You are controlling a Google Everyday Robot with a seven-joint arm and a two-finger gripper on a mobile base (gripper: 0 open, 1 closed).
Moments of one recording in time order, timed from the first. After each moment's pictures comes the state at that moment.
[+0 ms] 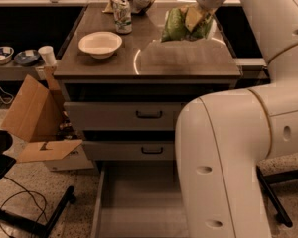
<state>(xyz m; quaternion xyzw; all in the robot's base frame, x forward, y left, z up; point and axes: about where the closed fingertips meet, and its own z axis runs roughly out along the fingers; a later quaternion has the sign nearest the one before) 0.788 -0.177 0.944 -0.32 0.91 -0.04 0.25</state>
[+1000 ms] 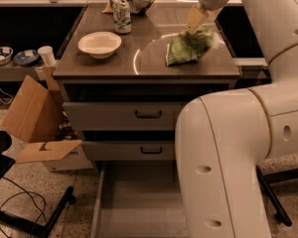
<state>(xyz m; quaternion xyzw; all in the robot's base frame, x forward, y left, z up) 0.786 -0.181 0.943 -0.32 0.92 -0.05 0.25</state>
